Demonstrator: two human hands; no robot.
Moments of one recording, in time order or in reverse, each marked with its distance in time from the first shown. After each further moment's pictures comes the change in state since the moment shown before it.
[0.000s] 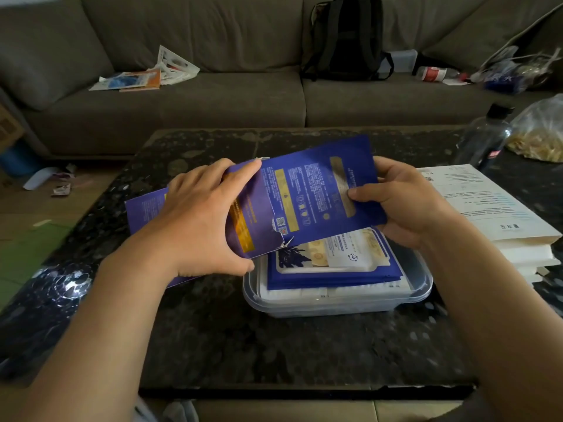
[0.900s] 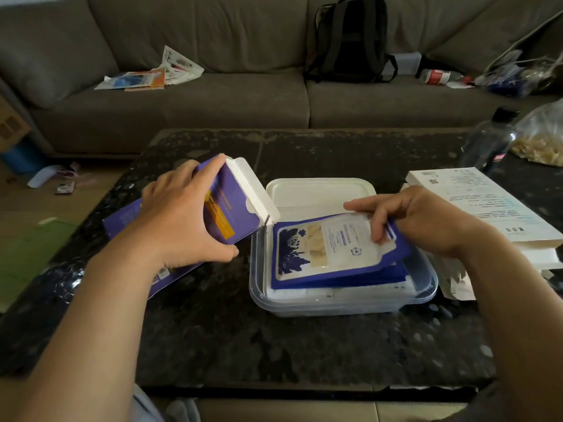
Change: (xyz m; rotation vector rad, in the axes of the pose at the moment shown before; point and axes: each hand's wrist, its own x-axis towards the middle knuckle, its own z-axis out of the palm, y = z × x) left_hand -0.006 -0.029 0.003 -0.052 0.048 -0.232; right_hand -0.010 0.004 -0.042 -0.759 -0.256 -0.021
